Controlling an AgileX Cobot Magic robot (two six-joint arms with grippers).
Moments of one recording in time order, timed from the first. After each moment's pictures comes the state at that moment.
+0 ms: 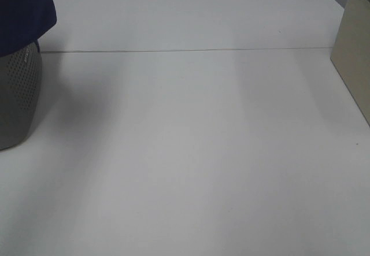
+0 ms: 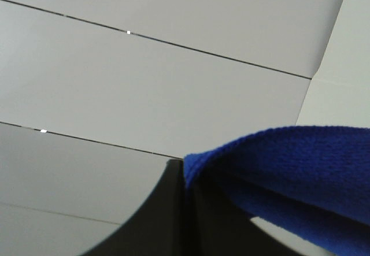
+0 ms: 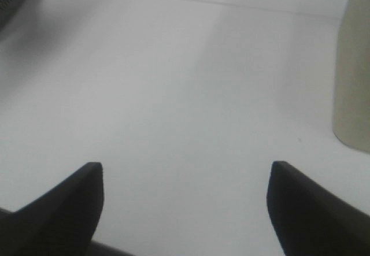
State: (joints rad) left arm -0.28 1.28 -1.47 0.52 0.28 0.83; right arm 0.16 0.09 -0.52 0.15 0.95 -0.15
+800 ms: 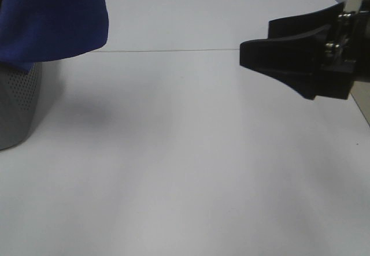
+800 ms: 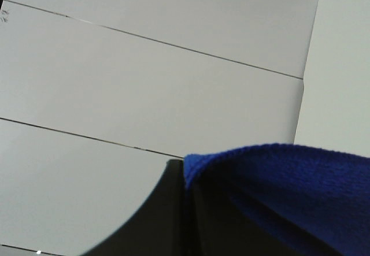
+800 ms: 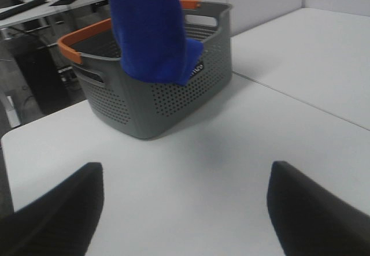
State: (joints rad) left arm -0.56 1.29 -1.47 0.51 0.26 0.82; right arm 0.16 1.13 -0.53 1.68 0.76 -1.91
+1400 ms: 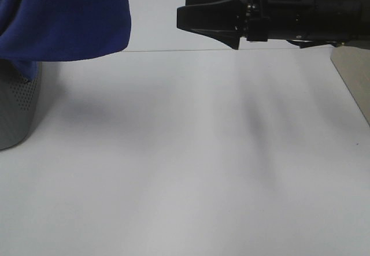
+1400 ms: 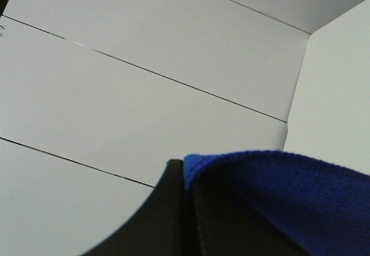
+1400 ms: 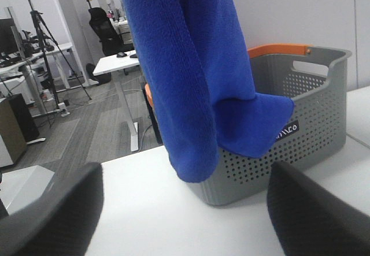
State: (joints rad) left arm -0.59 1.31 -1.47 0.39 0.20 0.82; right arm 0.21 1.79 -1.00 1.74 1.20 -2.07
